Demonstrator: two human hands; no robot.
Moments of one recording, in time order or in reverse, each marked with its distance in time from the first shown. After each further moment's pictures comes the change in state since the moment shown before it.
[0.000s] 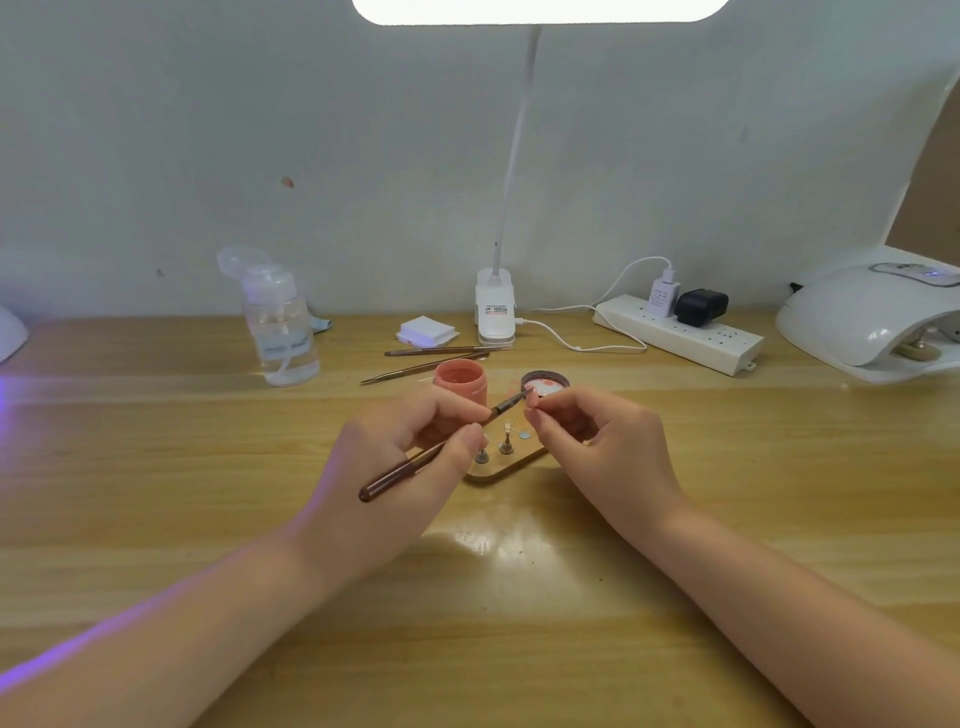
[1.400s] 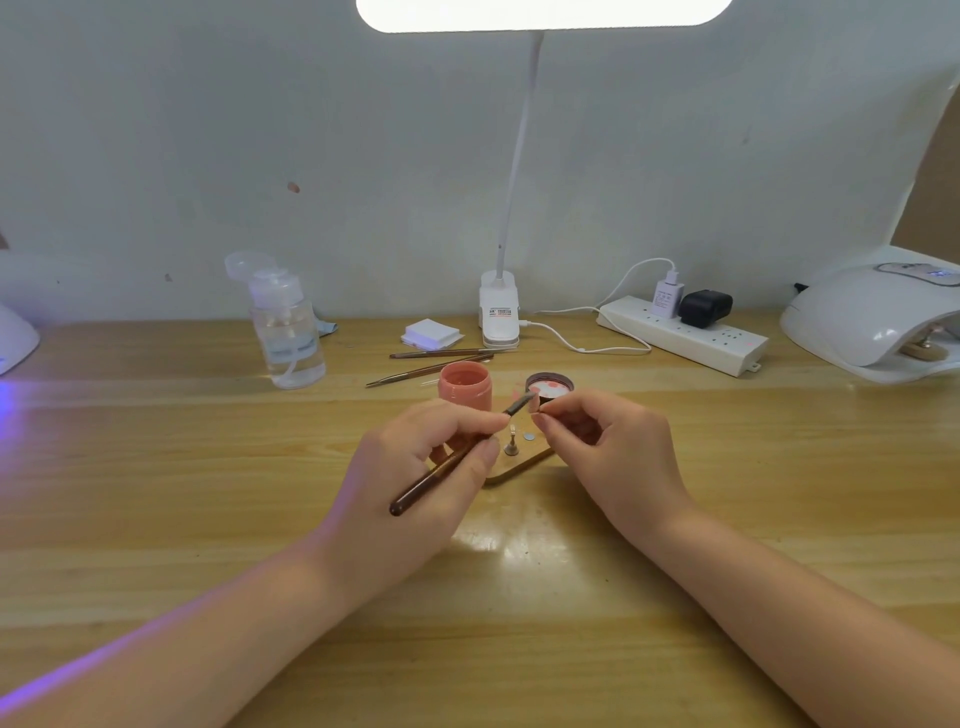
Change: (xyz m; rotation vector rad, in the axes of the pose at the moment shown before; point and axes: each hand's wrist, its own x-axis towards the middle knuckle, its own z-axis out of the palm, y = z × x) left_hand -0.004 0.003 0.005 0.169 0.000 0.085; right_hand 0.000 0.001 -0.001 -0.084 0.001 0.007
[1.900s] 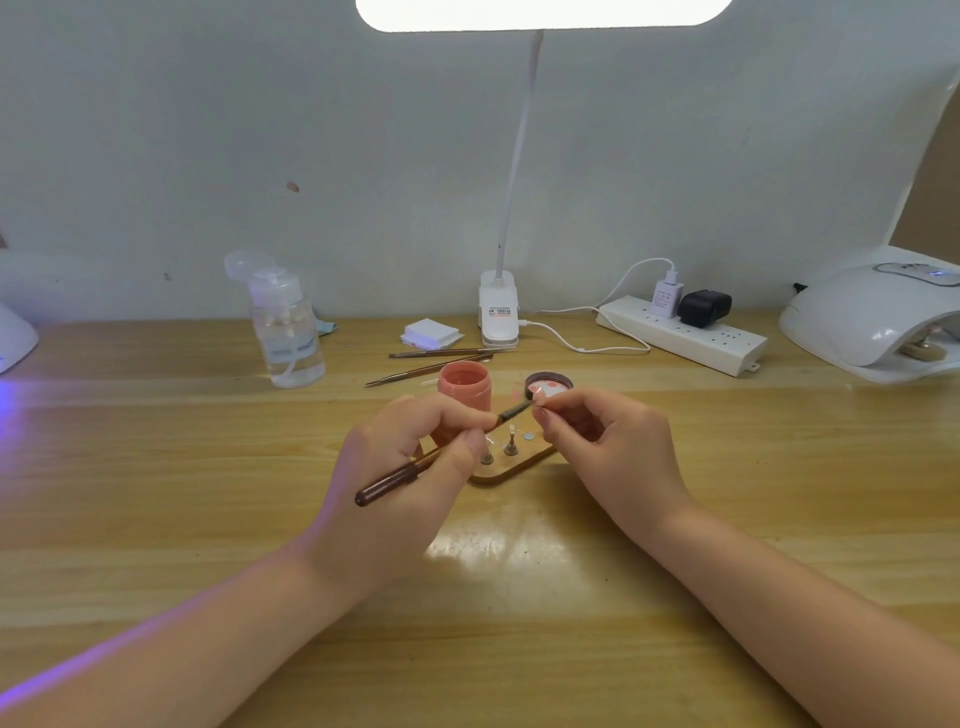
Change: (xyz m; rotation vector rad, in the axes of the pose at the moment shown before) left_hand -0.001 0.004 -0.004 -0.063 0.068 -0.069; right_hand 0.000 -0.001 0.000 0.104 -0.010 0.029
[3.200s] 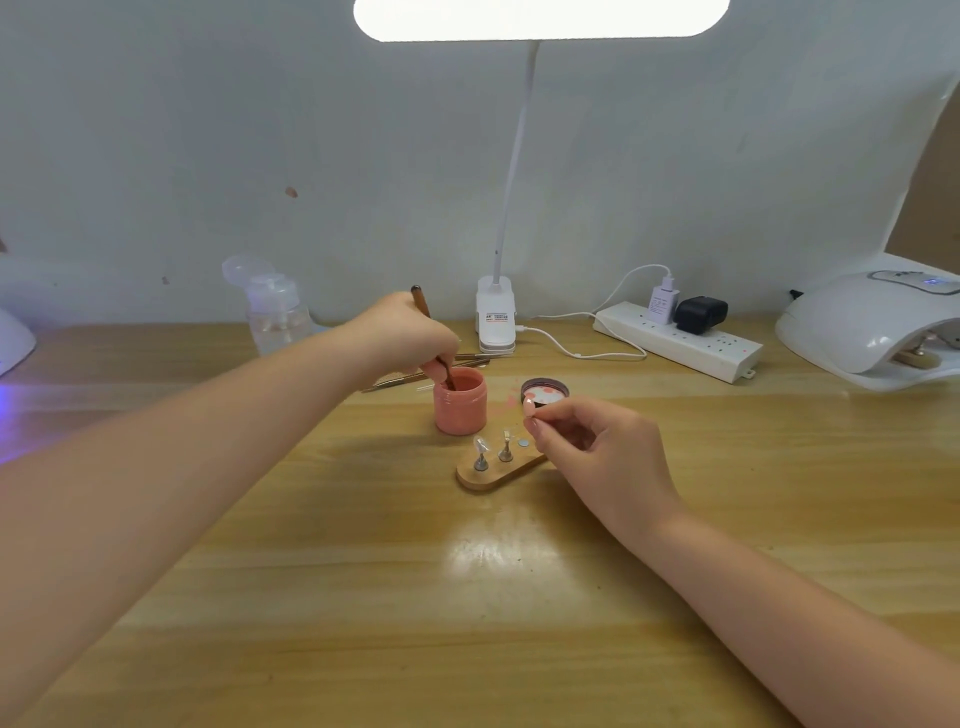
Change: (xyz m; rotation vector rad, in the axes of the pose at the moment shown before) left_hand 0.134 -0.012 -0.009 0.345 -0.250 -0.696; right_hand 0.001 0.002 0.002 0.005 -0.002 0.044
